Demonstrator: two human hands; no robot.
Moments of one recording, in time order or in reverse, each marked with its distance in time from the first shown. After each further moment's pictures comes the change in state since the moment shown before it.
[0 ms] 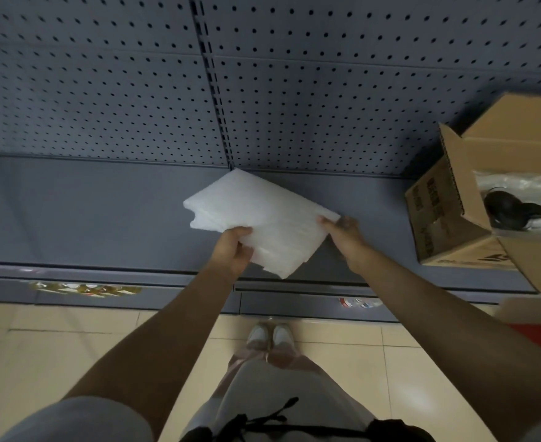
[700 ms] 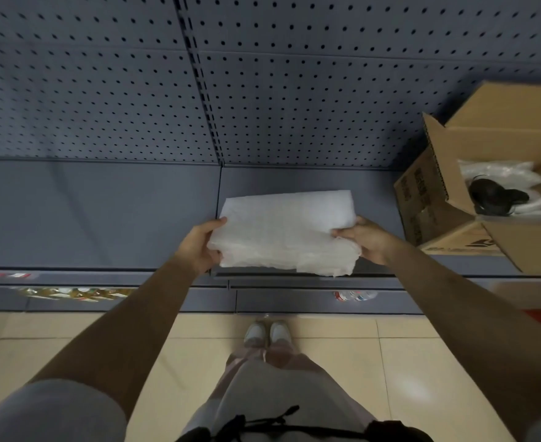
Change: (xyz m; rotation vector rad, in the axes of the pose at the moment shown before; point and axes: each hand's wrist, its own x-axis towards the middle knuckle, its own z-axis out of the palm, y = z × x) left_hand 0.003 0.029 -0.038 0.206 -0.177 -0.080; right_hand 0.000 0.009 -0.055 0.086 -0.266 0.050
